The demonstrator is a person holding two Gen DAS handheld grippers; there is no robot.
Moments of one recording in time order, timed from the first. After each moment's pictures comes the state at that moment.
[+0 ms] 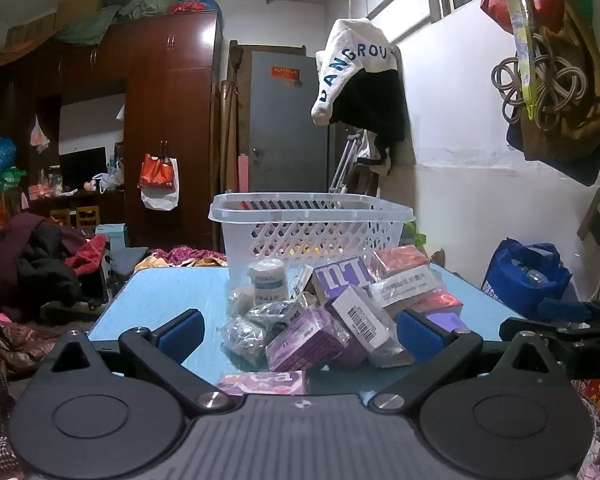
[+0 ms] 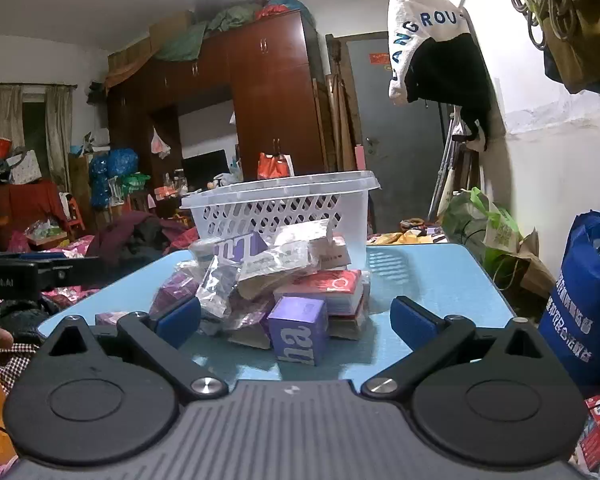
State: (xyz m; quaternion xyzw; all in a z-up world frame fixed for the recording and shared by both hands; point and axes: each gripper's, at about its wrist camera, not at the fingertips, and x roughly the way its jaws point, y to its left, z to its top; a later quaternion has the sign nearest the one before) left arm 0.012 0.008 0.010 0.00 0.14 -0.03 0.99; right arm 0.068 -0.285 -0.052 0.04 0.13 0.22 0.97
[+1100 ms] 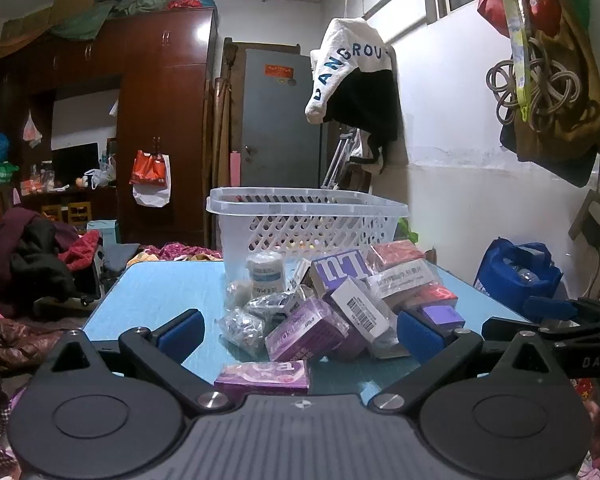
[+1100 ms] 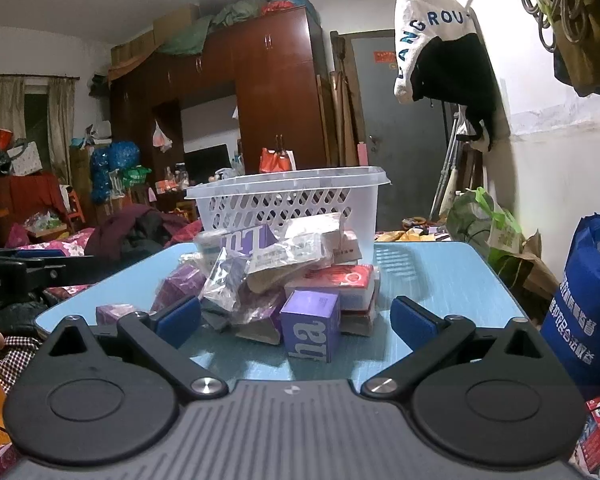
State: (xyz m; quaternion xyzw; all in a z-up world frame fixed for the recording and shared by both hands) left arm 0.008 0.017 0.007 -0.01 0.14 -0.04 0.99; right arm 0.068 -0.274 -0.053 0.03 0.13 0.22 0.97
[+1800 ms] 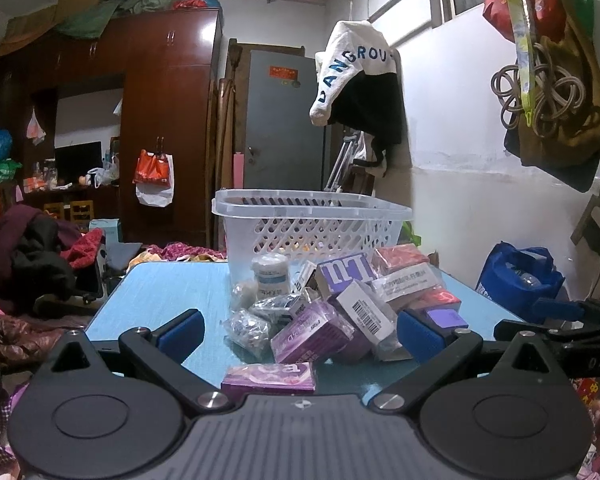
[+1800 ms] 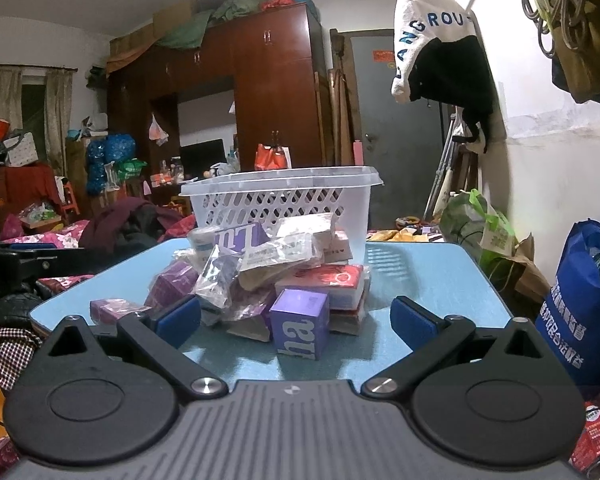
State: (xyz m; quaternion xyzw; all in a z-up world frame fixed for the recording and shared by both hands) left arm 0.010 0.021 0.008 -0.02 0.14 -0.04 0.99; right arm 0.069 -0.277 -0.053 0.01 0.13 0.21 0.97
